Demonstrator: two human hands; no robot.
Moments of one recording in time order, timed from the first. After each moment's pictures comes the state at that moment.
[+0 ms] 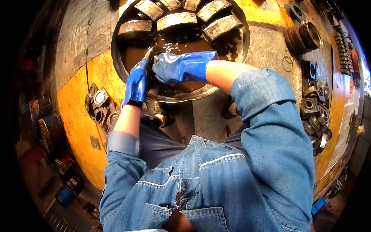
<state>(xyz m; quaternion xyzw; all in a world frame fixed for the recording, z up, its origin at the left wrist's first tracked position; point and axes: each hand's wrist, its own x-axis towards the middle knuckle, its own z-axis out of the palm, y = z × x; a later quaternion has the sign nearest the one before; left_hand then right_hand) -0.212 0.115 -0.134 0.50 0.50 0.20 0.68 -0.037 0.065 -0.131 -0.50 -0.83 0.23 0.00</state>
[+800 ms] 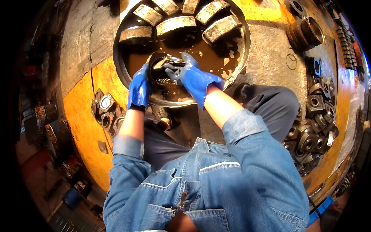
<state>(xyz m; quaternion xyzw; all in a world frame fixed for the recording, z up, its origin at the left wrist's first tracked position) -0.205 0.105 -0.105 0.58 0.50 0.19 0.61 -0.029 0.039 -0.219 0.24 -0.38 -0.66 -0.60</state>
